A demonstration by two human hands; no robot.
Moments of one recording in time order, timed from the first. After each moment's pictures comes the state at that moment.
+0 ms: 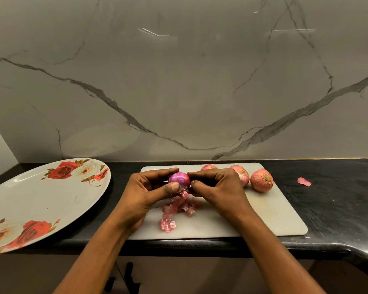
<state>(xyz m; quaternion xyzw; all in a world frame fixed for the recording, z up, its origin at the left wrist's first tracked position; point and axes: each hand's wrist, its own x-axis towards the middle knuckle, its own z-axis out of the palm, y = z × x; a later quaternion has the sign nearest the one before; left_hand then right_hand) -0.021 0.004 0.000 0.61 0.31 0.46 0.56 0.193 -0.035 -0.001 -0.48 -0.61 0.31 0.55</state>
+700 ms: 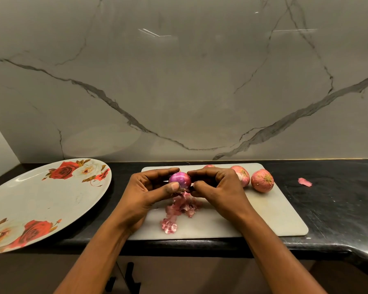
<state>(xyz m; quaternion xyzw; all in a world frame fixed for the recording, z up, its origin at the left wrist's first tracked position) -0.022 0.003 0.003 0.60 0.31 0.45 0.58 0.195 -0.036 -0.002 -0.47 -0.60 0.34 0.55</state>
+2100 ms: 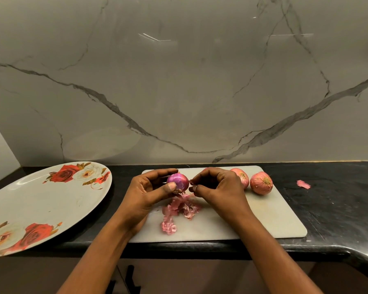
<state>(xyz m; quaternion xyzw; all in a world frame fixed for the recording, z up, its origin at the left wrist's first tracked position) -0.021 0.006 0.001 0.60 0.32 0.46 0.57 0.195 -0.031 -0.006 -0.52 -0.59 0.28 0.55</state>
